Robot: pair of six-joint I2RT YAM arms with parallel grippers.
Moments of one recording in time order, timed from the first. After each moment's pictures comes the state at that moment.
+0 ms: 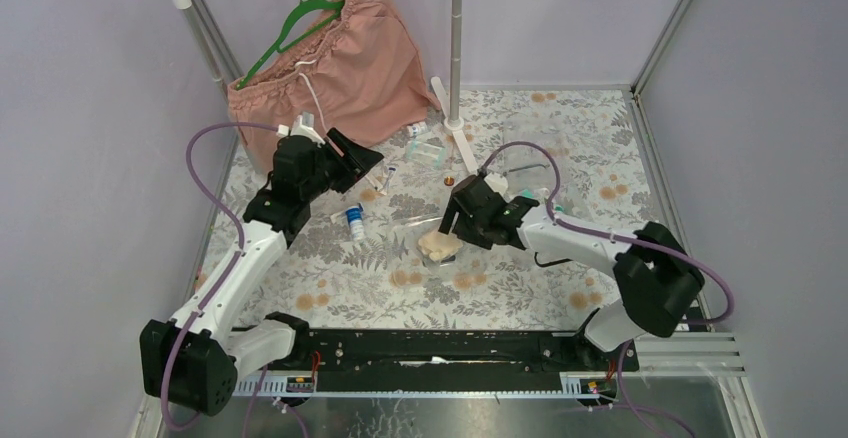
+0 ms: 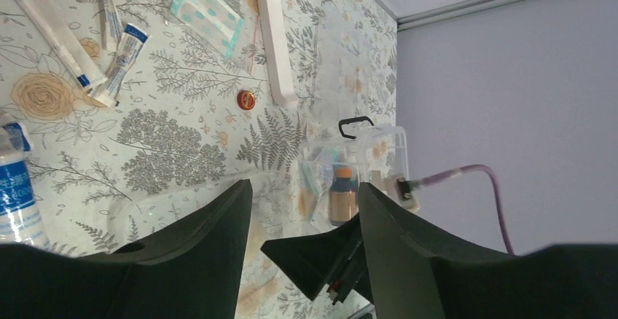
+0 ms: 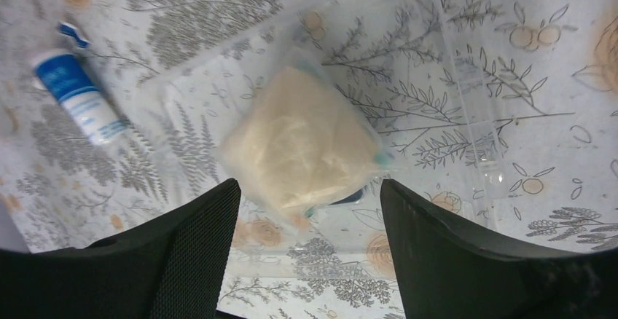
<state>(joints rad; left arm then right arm) -0.27 1.09 0.87 -0.16 0.22 -0.96 0.82 1.50 0.94 -0.39 0.20 1.04</state>
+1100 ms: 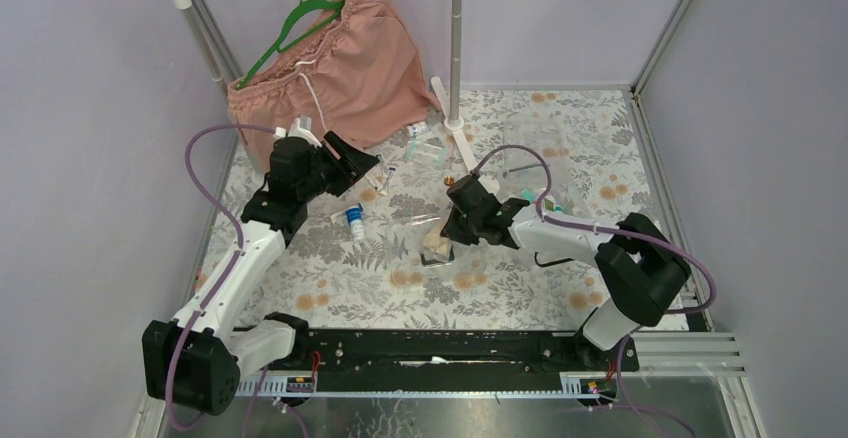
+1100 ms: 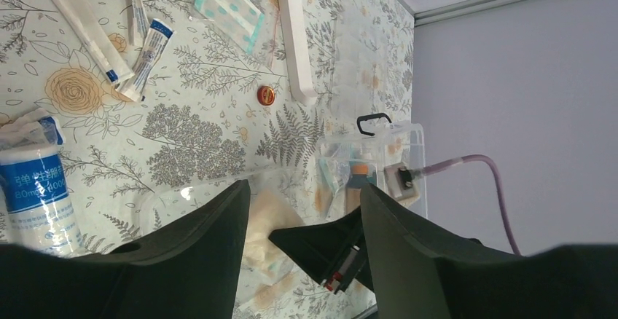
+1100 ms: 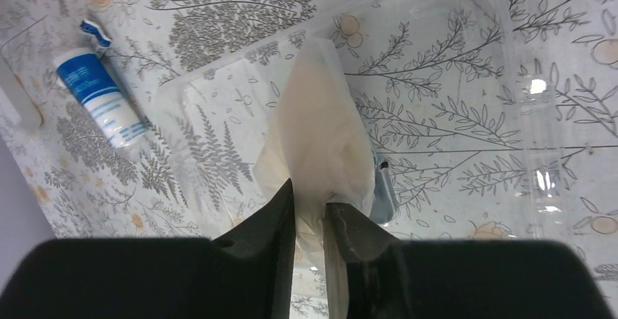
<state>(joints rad) -0.23 1.09 0.85 -0.18 0.26 -0.92 0.81 1.62 0.93 -0.25 0.12 1.08</state>
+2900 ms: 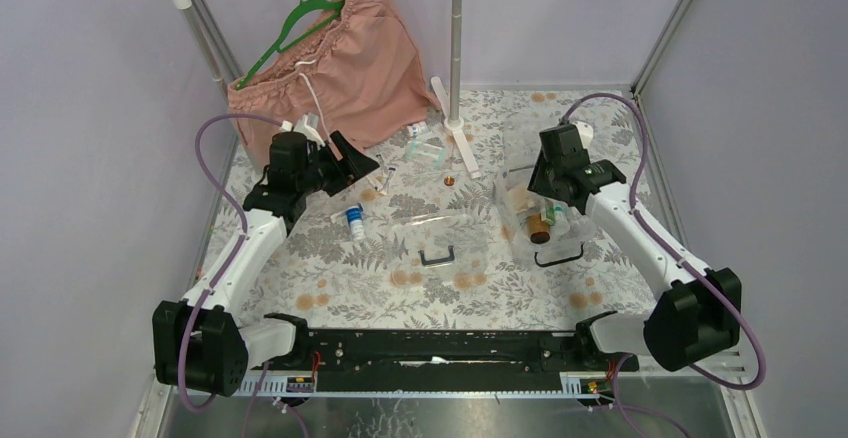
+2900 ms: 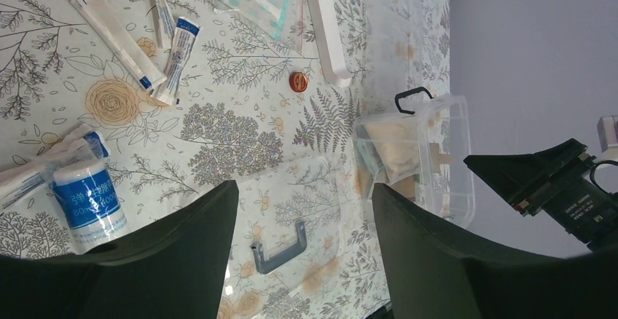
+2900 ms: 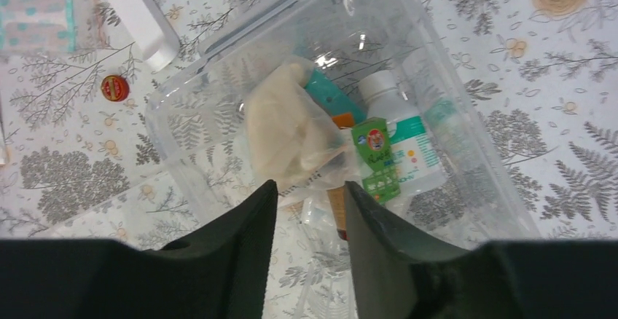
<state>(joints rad) -0.15 1.17 0.87 -0.19 0.38 -0.75 0.35 1.30 1.08 -0.67 0.31 0.56</state>
